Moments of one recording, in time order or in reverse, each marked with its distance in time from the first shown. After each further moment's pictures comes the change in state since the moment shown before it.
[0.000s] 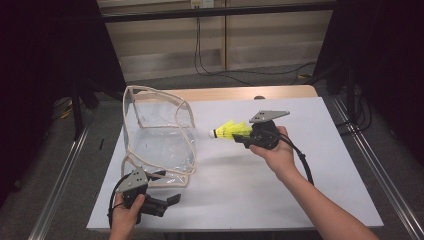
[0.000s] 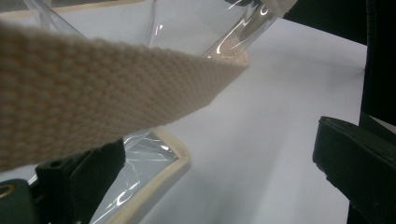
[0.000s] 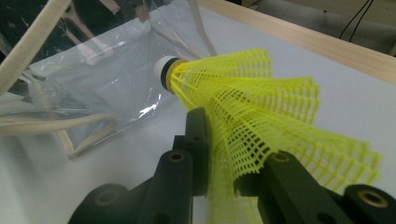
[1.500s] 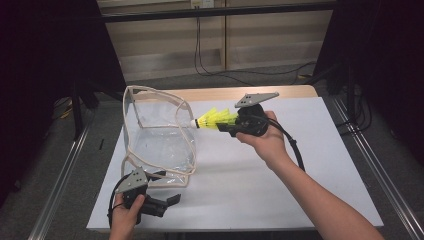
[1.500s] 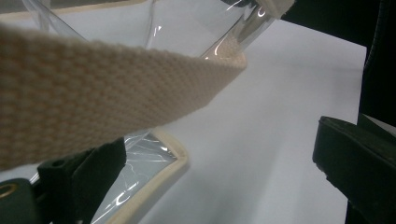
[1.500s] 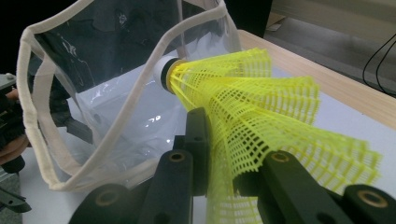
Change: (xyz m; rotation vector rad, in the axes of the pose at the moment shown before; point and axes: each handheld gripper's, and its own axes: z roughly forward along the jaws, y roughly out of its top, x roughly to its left) left arm -0.001 0.000 0.000 -0.002 -0.003 0.001; right arm 0.031 0.060 -0.008 -0.036 0.089 -0.046
